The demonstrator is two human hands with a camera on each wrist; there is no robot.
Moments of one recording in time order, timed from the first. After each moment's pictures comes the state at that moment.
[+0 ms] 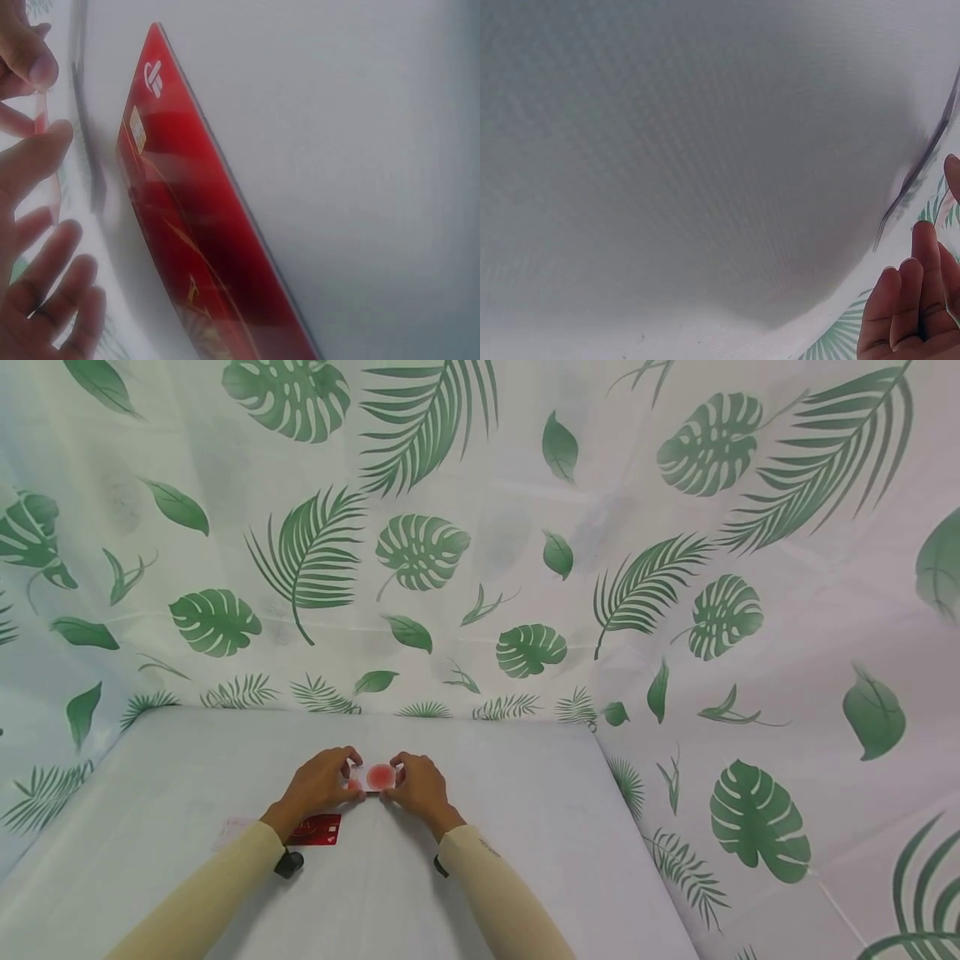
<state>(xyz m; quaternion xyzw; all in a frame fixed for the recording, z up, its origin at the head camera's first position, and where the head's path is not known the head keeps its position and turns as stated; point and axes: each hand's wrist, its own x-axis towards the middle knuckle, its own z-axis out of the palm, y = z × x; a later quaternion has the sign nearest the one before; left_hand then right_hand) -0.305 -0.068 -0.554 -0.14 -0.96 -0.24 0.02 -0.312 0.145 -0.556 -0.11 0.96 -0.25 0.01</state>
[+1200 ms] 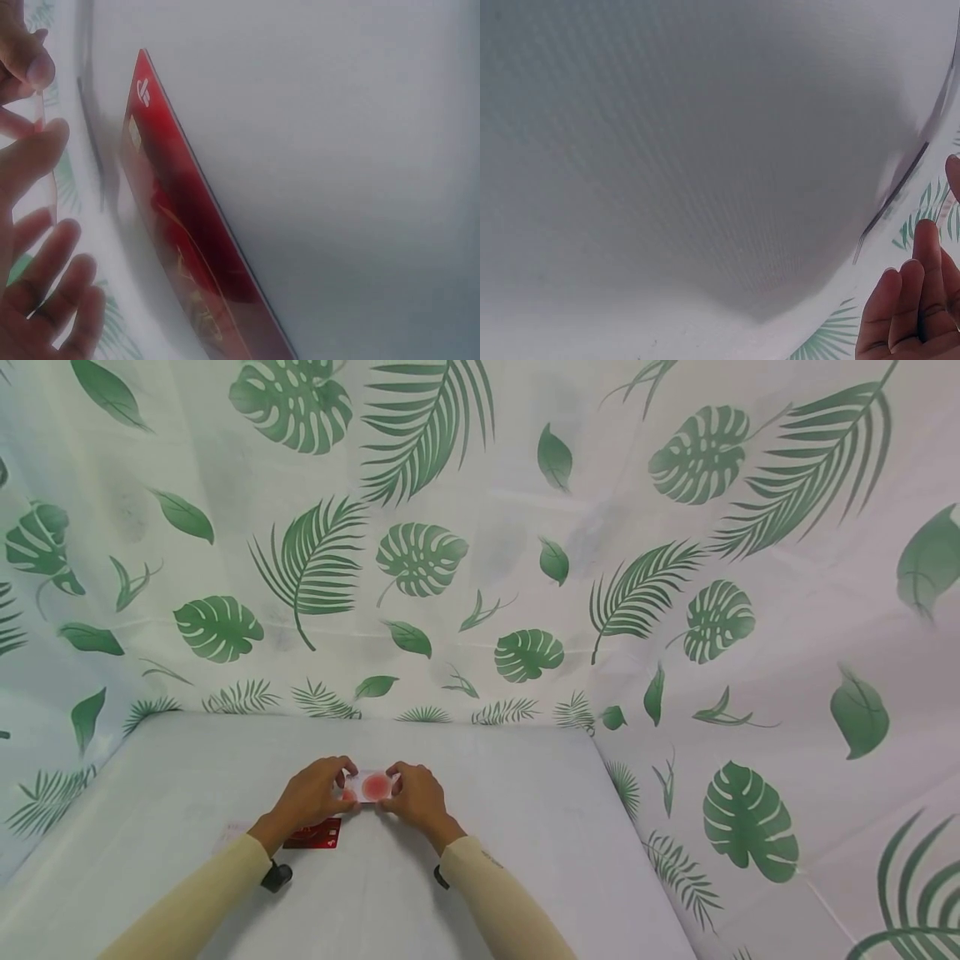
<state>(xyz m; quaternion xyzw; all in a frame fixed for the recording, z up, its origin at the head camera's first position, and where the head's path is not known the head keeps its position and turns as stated) -0.288 -0.076 -0.552 -0.15 -0.96 -0.25 0.04 -0.290 0.145 -0.548 -0.13 0.95 -0.27 -0.01</state>
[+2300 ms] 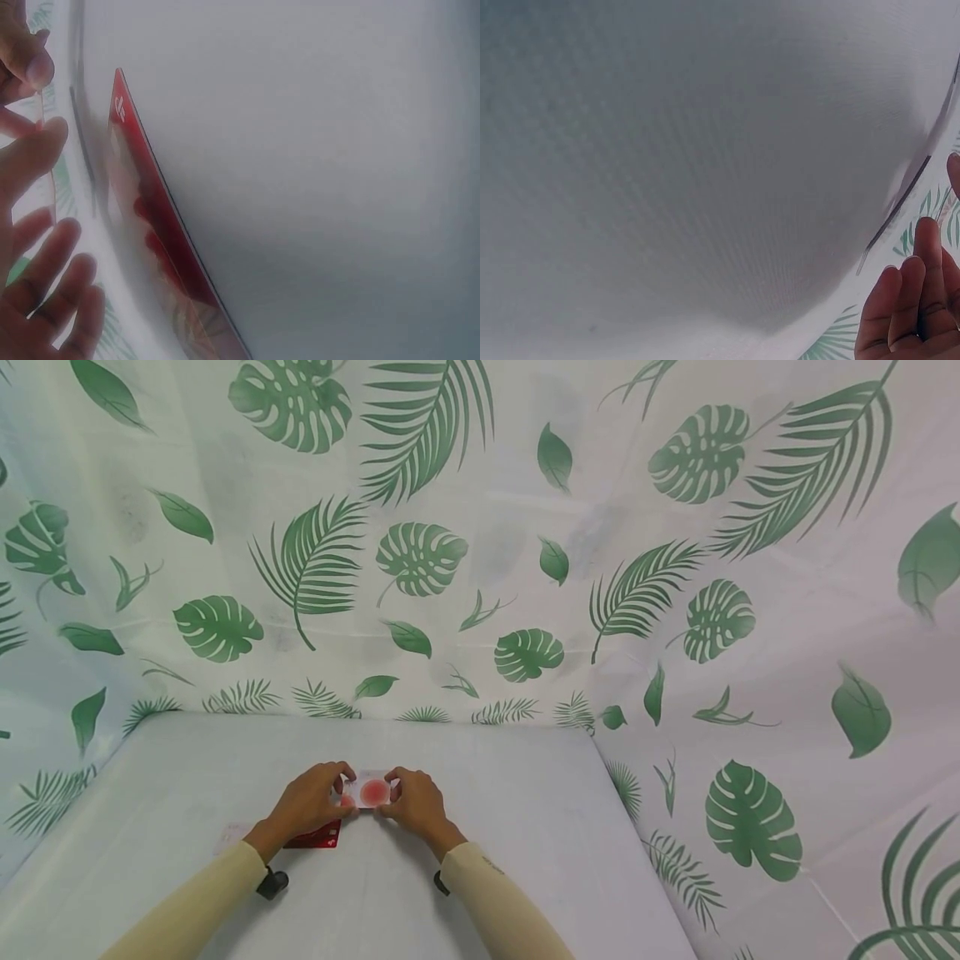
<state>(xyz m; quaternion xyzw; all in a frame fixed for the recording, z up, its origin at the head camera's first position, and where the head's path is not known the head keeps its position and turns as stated) -0.281 -0.080 -0.560 -0.16 -0.95 -0.25 0.04 -0.281 0.143 -0.552 -0.13 0.95 -0.28 0.00</state>
